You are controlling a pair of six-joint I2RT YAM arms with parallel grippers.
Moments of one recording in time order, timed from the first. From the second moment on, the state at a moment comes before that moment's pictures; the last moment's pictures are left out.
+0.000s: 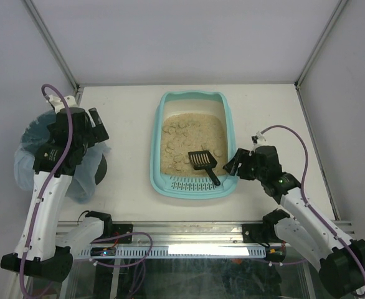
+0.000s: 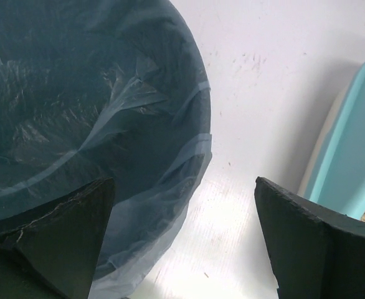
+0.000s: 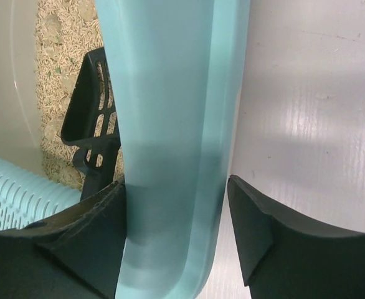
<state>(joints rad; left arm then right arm) -0.17 0.94 1.29 -0.98 -0.43 -0.39 0.40 0.80 0.46 -0.32 -0.12 0.60</state>
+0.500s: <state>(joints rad) -0.17 1.23 1.31 -0.87 -0.46 -0.31 0.40 0.57 0.64 -0.60 -0.11 0.57</state>
